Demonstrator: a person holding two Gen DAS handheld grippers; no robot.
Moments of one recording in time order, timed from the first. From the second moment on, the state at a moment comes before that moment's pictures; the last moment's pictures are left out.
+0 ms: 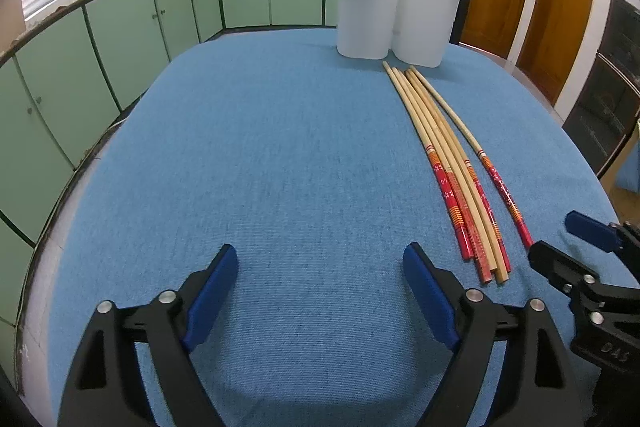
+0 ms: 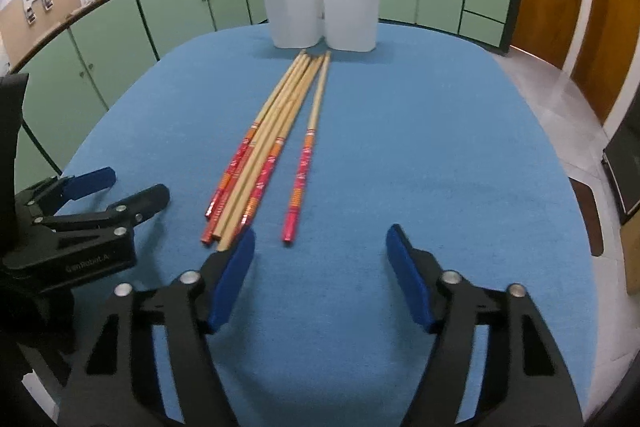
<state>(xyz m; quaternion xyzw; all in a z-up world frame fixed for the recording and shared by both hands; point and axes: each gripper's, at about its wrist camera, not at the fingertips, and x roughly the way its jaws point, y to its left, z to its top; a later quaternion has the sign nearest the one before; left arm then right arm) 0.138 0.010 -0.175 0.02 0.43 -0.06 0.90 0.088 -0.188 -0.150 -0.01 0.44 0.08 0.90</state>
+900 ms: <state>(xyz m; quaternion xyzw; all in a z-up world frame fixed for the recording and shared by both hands) 0.132 -0.037 -0.176 0.05 0.45 -0.11 0.89 0.085 -0.232 -0.152 0.02 0.44 0.06 0.90</state>
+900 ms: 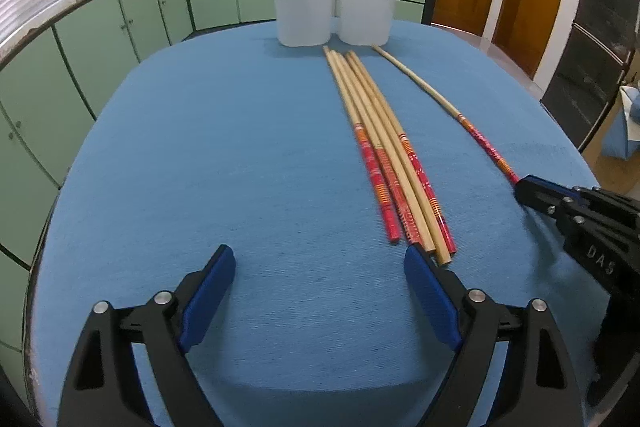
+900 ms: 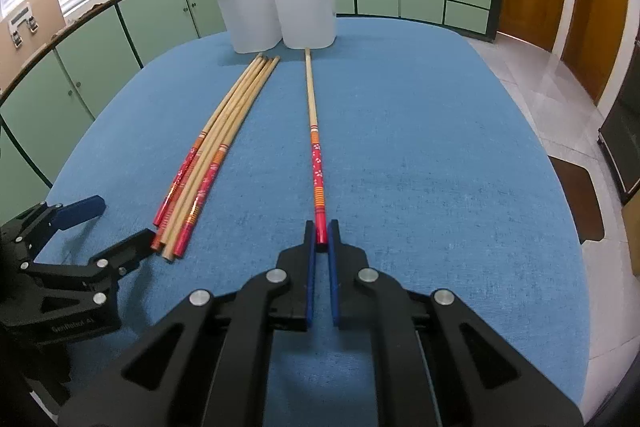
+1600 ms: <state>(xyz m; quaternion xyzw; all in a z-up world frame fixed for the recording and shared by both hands) 0.135 -0.044 -0.175 0.03 0.43 -0.10 0.90 0.088 -0.236 -0.152 0.03 0.44 0.06 0.90</state>
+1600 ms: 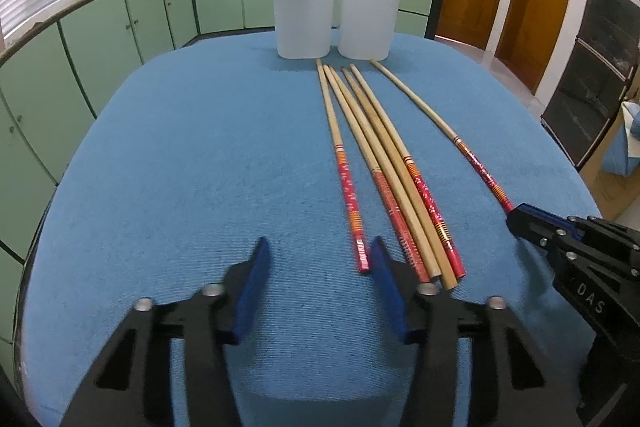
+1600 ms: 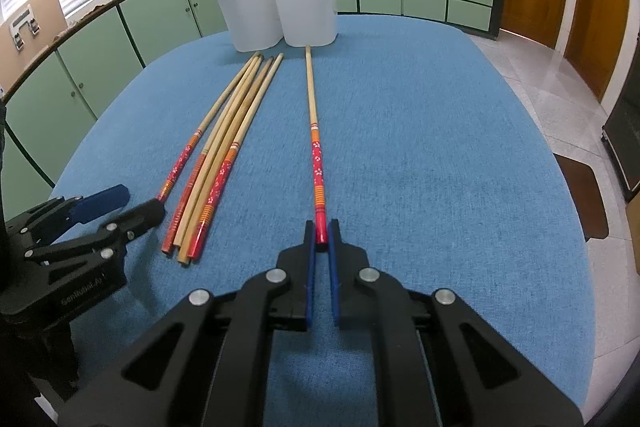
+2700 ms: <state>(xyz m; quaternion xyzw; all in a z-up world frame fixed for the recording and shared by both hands) 0.109 -0.022 -0.083 0.01 0.31 -0.11 0.94 0.078 -0.231 -0.087 0.01 0.35 0.08 0.93</state>
